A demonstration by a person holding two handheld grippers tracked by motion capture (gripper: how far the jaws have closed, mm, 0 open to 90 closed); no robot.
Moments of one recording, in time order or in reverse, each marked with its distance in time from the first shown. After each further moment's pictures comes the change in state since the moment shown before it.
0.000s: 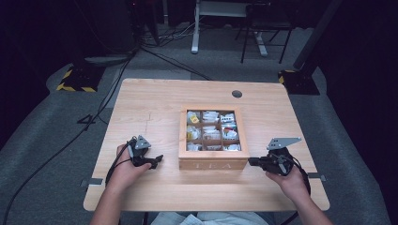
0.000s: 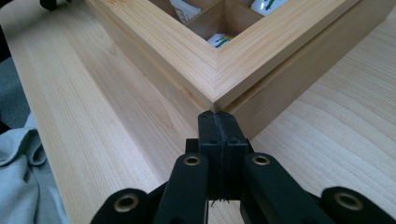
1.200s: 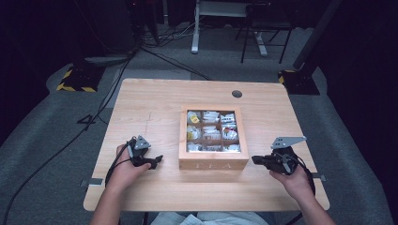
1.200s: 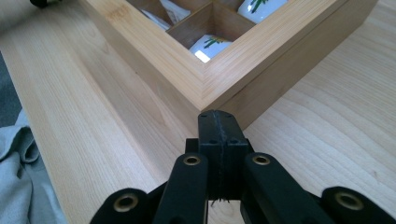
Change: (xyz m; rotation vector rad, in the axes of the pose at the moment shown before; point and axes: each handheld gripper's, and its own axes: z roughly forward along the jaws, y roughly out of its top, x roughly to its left) left arm 0.001 -0.001 -0.001 0.001 -0.004 0.005; right arm -0.001 0.001 -0.010 0.007 -0.033 -0.008
